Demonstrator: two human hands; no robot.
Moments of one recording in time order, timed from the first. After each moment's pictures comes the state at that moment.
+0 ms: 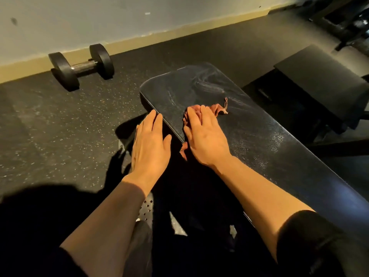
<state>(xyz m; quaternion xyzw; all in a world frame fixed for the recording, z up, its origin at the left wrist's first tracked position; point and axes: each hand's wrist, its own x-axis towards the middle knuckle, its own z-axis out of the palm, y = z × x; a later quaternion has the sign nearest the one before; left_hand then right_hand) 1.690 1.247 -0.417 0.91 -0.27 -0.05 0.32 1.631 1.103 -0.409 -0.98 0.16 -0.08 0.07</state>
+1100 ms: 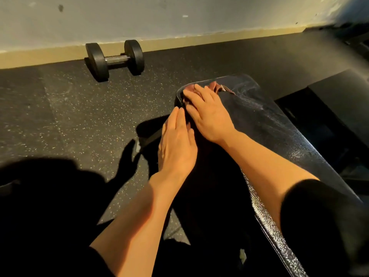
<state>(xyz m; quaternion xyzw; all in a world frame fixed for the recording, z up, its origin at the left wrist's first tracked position) 1.718 1.244 -0.415 0.89 -0.16 -0.08 0.43 1.739 1.110 -0.405 -0.99 -0.02 -0.11 0.08</state>
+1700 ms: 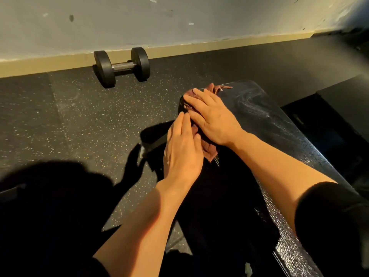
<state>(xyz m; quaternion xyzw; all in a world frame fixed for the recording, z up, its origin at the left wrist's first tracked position) 1.719 1.234 -0.416 0.88 -0.17 -0.06 0.44 1.754 1.091 -0.403 -0.99 -0.06 -0.06 0.08</state>
